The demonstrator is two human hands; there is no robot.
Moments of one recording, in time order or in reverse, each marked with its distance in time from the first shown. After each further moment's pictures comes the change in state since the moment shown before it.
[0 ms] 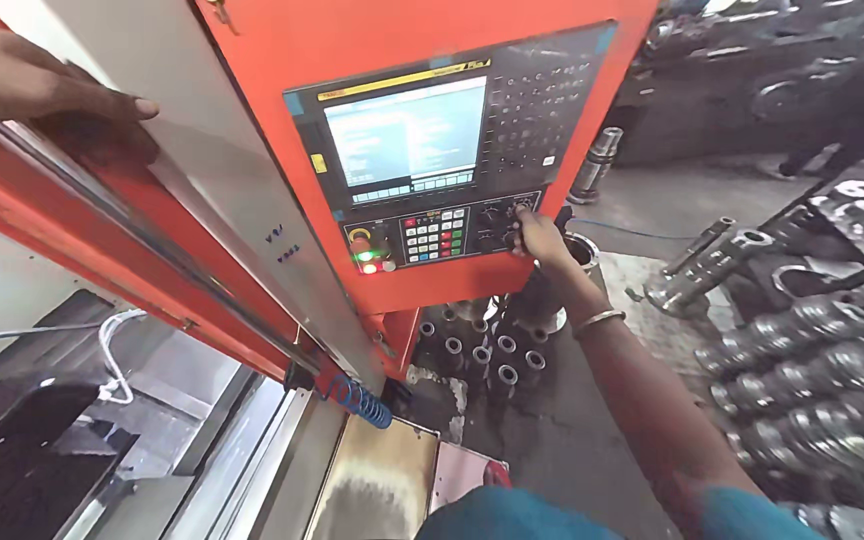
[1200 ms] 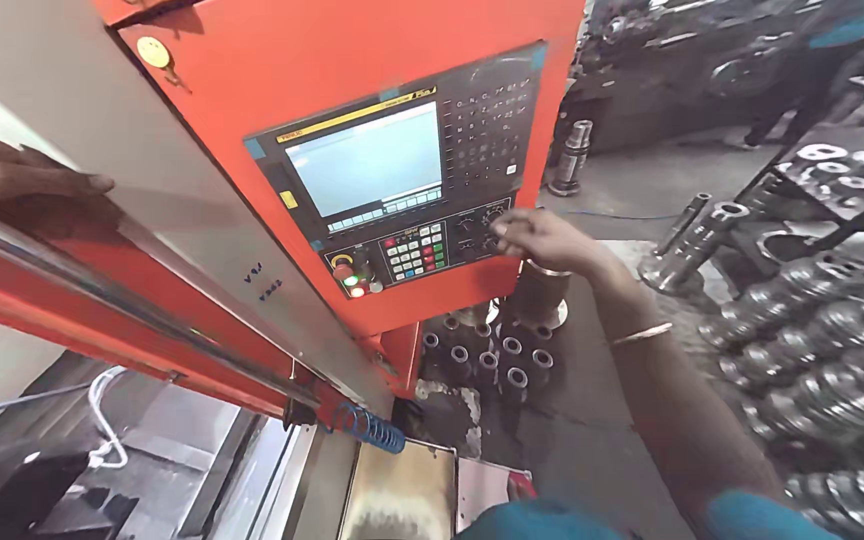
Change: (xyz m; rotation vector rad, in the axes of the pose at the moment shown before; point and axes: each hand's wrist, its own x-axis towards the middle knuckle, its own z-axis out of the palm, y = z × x) left_hand 0.022 -0.024 0.025 -0.345 0.201 -0.013; right_hand -0.051 -0.037 -0.063 -0.194 -0.333 -0.399
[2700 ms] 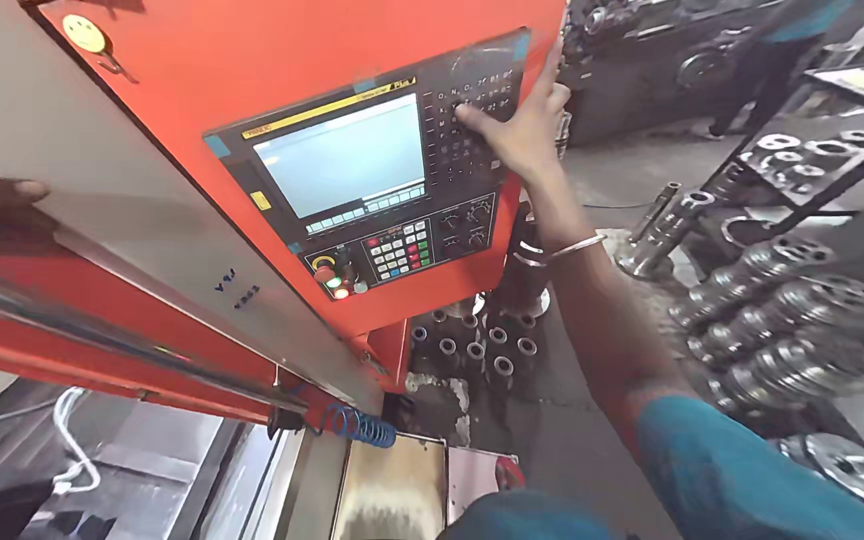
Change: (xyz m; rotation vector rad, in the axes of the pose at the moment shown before) left_hand 0.034 -0.046 0.075 -0.820 0.449 0.487; right_hand 0.086 -0.082 -0.039 -0.190 0.950 0.049
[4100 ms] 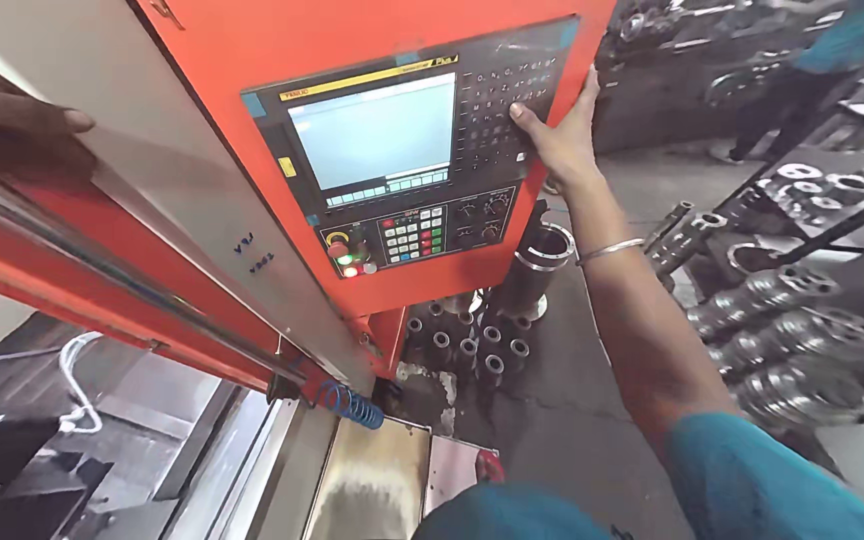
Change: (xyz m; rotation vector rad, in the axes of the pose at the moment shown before) left_hand -0.002 0.041 0.008 0.529 0.015 -0.169; right_hand 0.006 0.041 0.006 0.250 -0.085 -0.091
